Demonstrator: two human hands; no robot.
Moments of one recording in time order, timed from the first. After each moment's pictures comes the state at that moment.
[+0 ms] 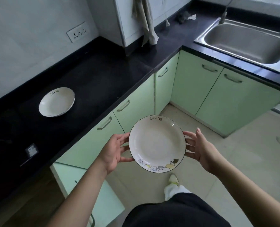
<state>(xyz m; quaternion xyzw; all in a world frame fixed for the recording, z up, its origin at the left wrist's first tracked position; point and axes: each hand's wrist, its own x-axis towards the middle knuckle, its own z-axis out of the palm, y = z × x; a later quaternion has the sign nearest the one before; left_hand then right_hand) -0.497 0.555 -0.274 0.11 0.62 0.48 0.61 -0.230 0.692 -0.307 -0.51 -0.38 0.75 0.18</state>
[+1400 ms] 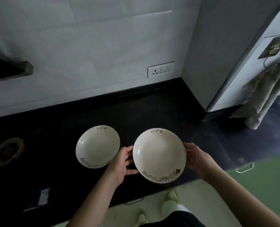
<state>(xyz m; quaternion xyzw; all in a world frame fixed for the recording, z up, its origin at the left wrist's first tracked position) -0.806 0.730 -0.288 -0.12 0.67 0.60 0.43 -0.671 0.967 -0.298 -0.46 -0.47 0.75 -0.01</state>
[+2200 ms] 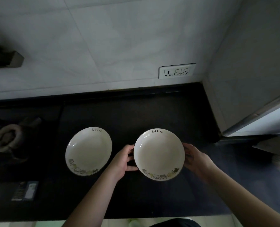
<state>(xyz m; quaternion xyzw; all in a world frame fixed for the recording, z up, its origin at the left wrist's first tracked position) -0.864 0.819 -0.332 -0.23 0.67 0.59 0.40 -0.767 1.070 -0.345 -0.44 -0.50 0.74 -0.13</state>
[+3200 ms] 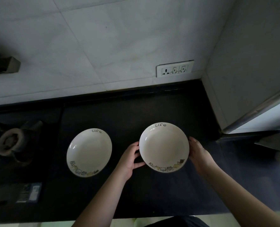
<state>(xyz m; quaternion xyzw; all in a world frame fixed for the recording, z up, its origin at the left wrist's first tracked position) -0.854 0.849 -0.320 -0.22 0.67 0.61 0.37 -0.772 1.081 -0.376 -0.43 -0.52 0.74 -0.05</state>
